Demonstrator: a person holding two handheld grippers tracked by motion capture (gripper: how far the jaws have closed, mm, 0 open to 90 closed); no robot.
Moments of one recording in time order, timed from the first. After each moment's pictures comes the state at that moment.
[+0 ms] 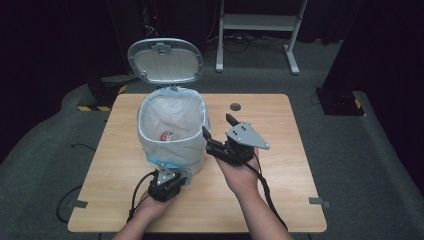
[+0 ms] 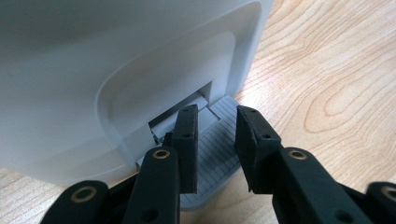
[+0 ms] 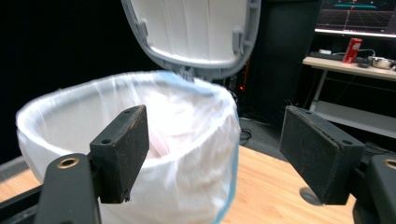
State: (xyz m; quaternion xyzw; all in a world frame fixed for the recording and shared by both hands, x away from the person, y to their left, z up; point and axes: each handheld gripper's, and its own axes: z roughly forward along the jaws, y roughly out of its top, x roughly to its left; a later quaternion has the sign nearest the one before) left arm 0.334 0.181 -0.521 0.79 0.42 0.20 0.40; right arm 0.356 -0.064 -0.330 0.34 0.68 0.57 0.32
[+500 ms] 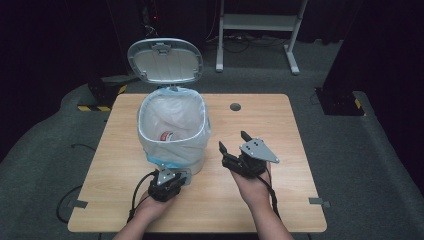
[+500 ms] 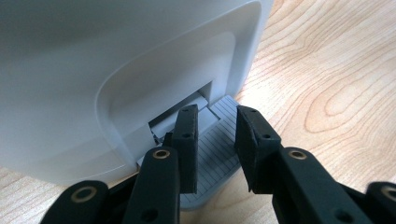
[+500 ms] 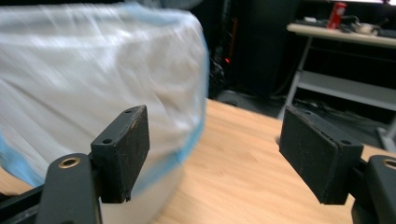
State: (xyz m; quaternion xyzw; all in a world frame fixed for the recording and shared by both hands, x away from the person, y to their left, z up) left arm 0.335 0.181 -0.521 0.79 0.42 0.21 0.40; right arm 0.354 -0.102 -0.386 0.37 0.69 0.52 0.33
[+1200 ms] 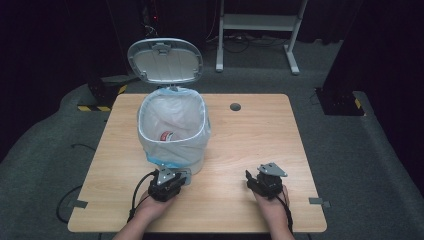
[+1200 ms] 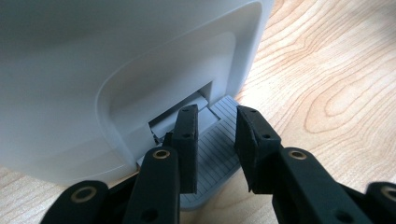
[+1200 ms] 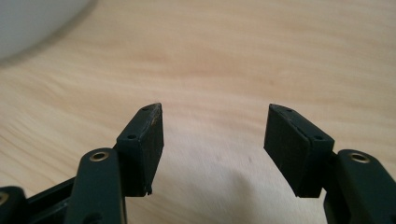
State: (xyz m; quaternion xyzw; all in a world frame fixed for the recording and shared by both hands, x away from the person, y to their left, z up) left arm 0.335 0.180 -0.521 0.79 0.42 0.21 0.40; right arm 0.361 -0.170 -0.513 0.48 0.75 0.36 0.26
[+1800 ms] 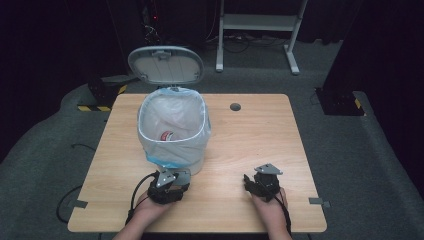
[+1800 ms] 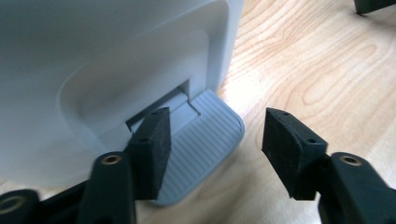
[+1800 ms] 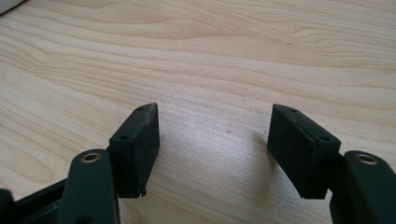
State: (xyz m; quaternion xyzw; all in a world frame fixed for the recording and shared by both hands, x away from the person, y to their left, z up) left arm 0.326 0.184 -0.517 0.81 0.39 0.19 0.40; right arm 0.365 -0.165 -0.524 0.50 0.77 0.32 0.23
